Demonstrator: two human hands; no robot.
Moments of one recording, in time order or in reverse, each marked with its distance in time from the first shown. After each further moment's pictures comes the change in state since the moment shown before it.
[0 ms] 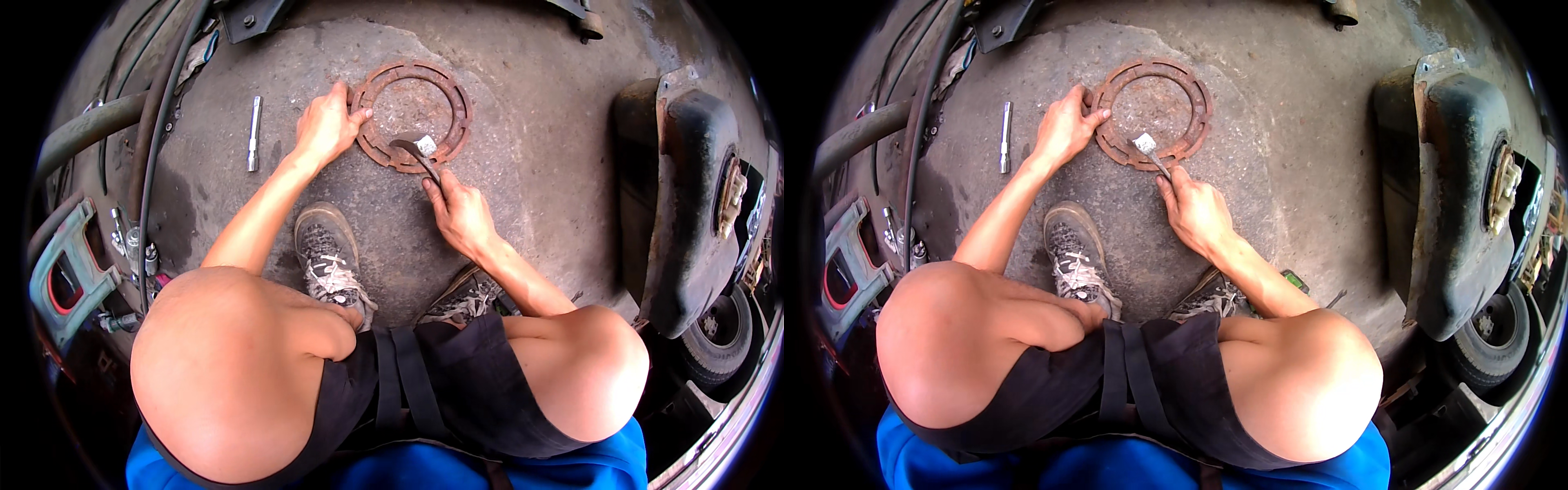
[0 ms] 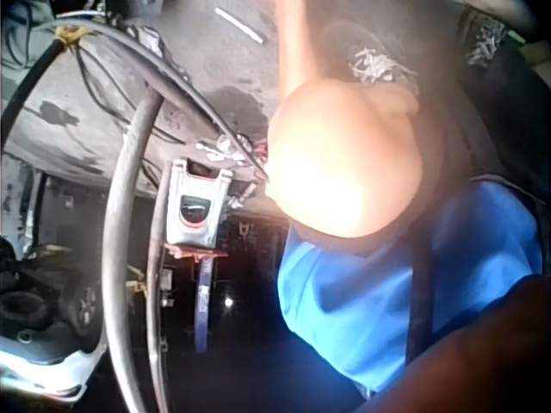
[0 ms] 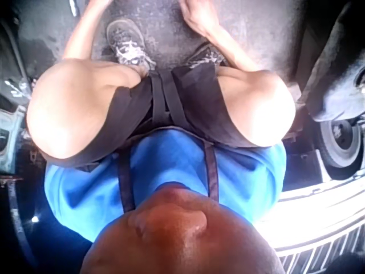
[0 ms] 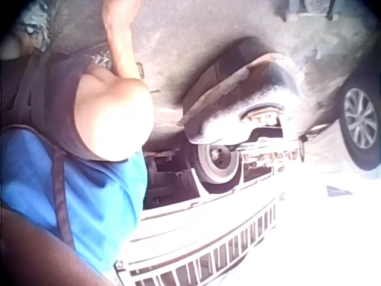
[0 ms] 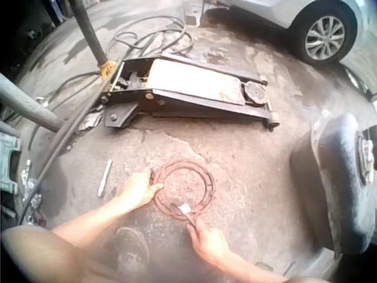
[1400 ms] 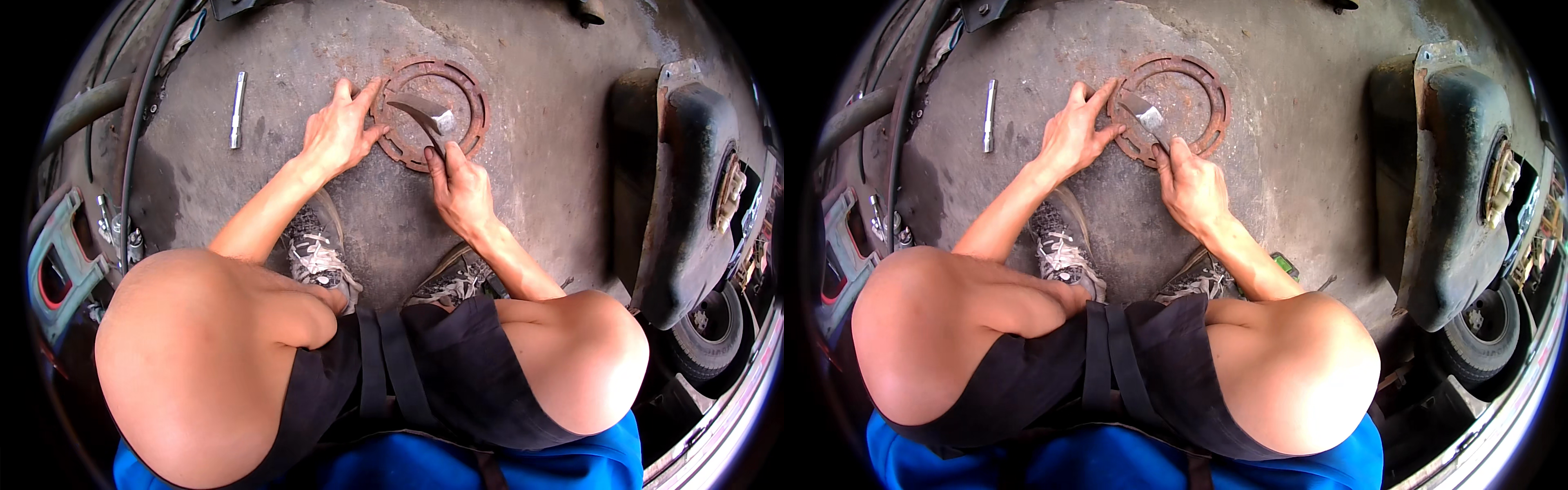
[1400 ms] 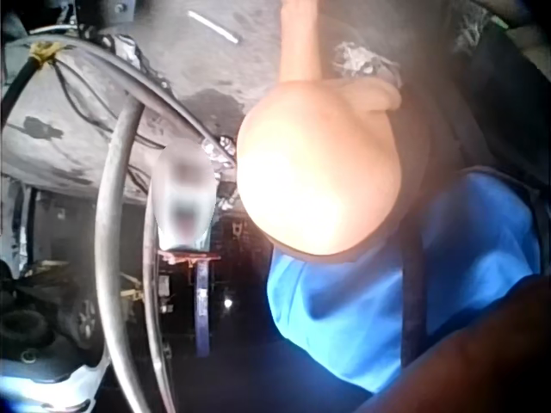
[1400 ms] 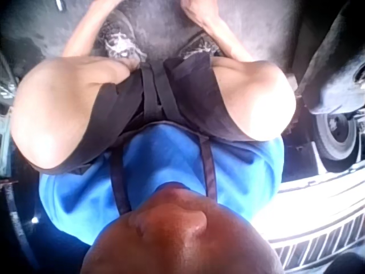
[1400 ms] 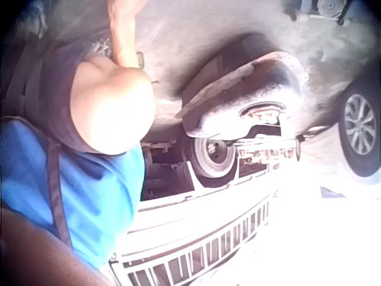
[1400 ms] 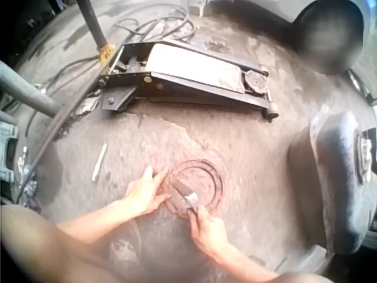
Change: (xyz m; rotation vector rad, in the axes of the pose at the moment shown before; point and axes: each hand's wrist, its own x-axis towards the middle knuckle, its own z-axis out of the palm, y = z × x) left_hand -0.045 0.021 0.027 0.154 -0.086 0.224; right_hand -0.004 0.005 -0.006 -0.009 0.124 -0.046
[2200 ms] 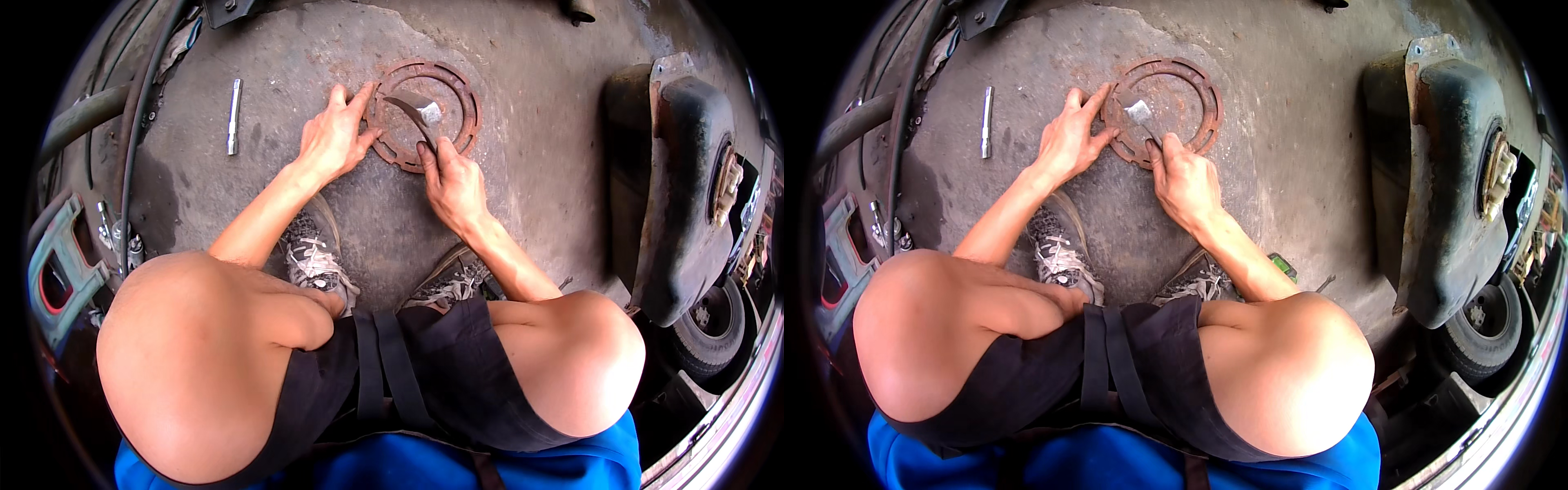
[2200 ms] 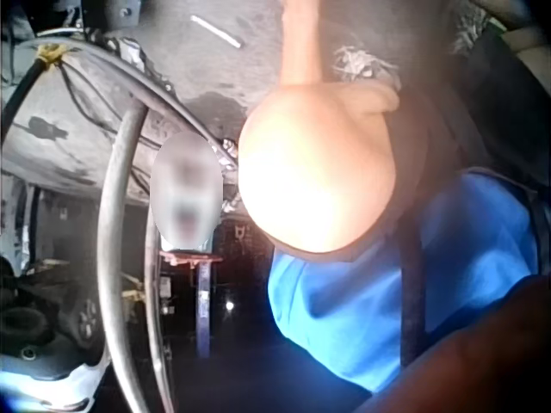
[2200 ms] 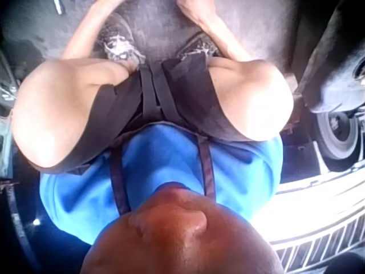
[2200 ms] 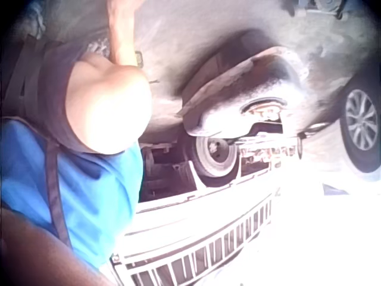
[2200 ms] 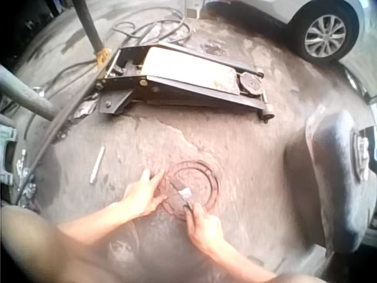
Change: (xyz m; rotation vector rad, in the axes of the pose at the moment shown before) left_hand -0.002 -0.001 0.004 0.017 0.016 0.005; right_hand 0.008 -0.005 -0.001 -0.018 -0.005 0.021
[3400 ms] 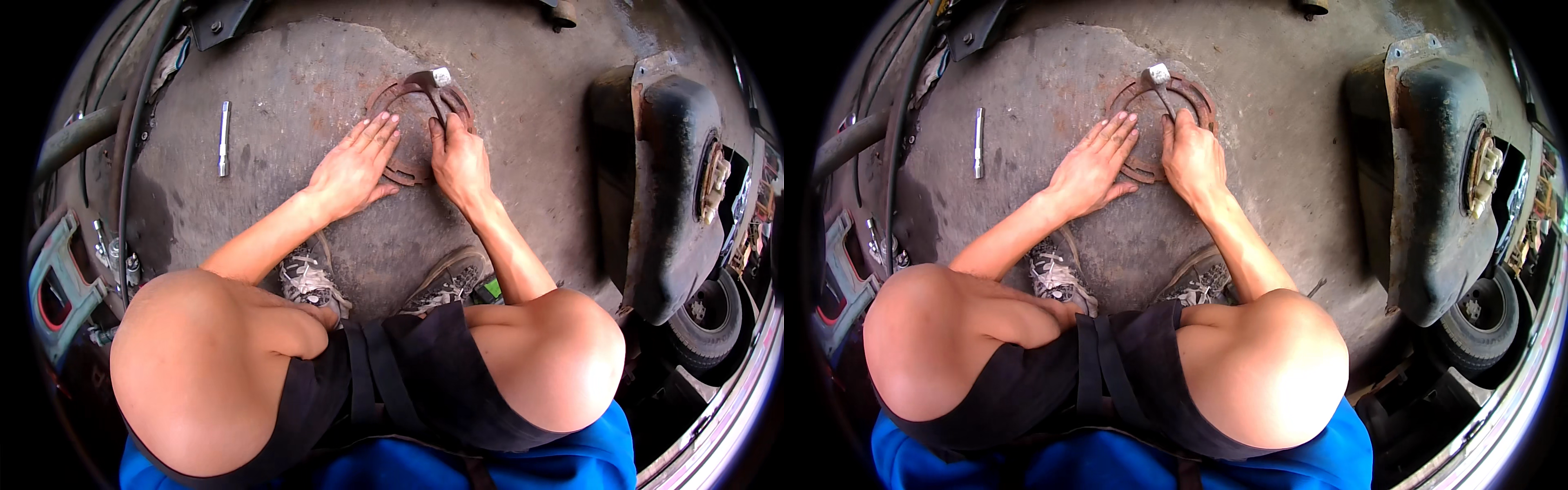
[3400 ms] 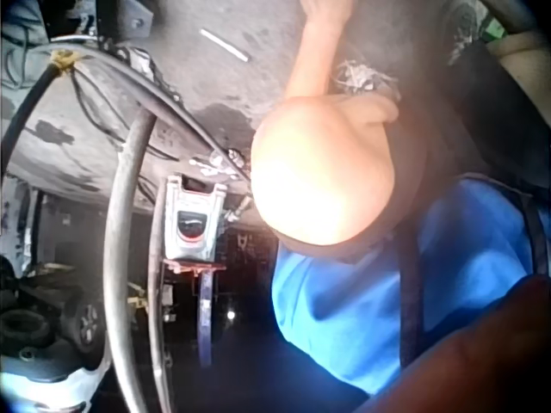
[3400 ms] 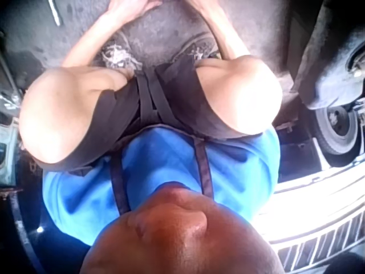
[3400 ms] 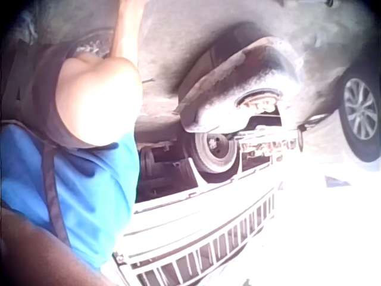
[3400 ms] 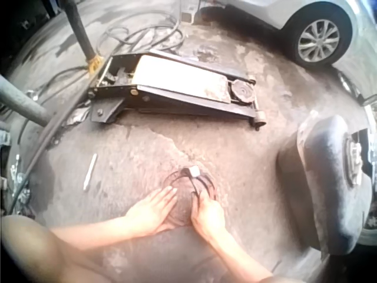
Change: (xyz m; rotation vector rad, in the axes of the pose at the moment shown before) left_hand -0.002 0.017 0.024 0.260 -0.081 0.540; right_hand 0.047 0.012 -0.030 -0.105 0.147 0.111
